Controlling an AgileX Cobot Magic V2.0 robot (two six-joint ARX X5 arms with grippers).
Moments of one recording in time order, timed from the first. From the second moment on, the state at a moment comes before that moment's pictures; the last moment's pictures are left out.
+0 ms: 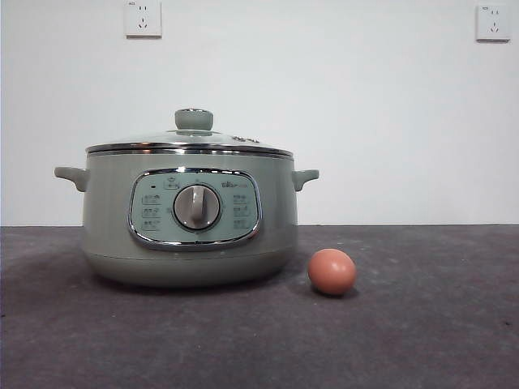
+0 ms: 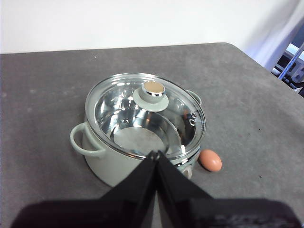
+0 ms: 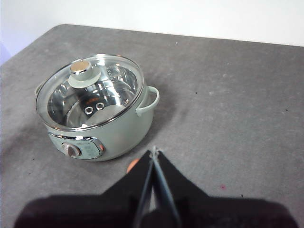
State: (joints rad) left arm 0.05 0.63 1.07 -0.86 0.54 -0.01; right arm 0.08 0.75 1.16 -0.89 -0.42 -0.09
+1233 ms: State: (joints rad) left arm -0.17 1.08 1.28 -0.72 0.48 0.03; right arm 0.08 0.82 1.17 -0.97 -0.47 -0.08
